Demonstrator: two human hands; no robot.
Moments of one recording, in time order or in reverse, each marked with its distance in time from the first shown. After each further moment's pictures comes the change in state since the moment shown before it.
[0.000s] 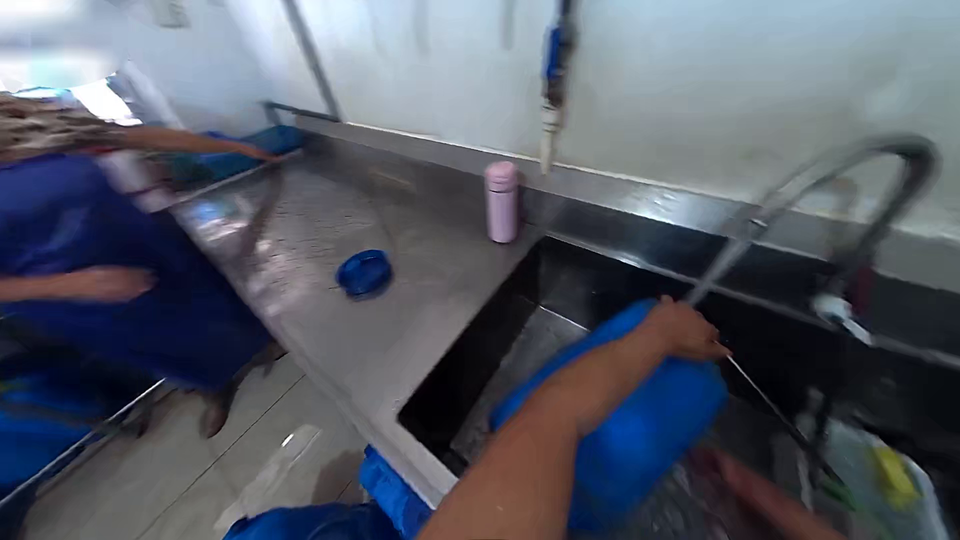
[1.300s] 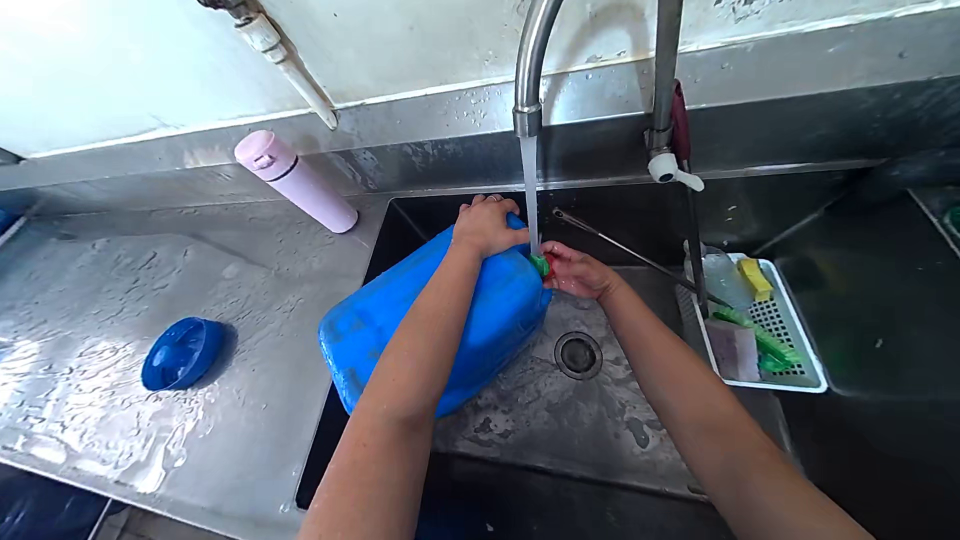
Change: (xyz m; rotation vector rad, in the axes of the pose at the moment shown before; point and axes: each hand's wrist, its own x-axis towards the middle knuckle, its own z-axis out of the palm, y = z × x) left_hand 0.034 -0.073 -0.019 -0.009 0.035 -0.214; right_hand 0.198 -0.003 -0.063 0.752 -0.147 -0.574
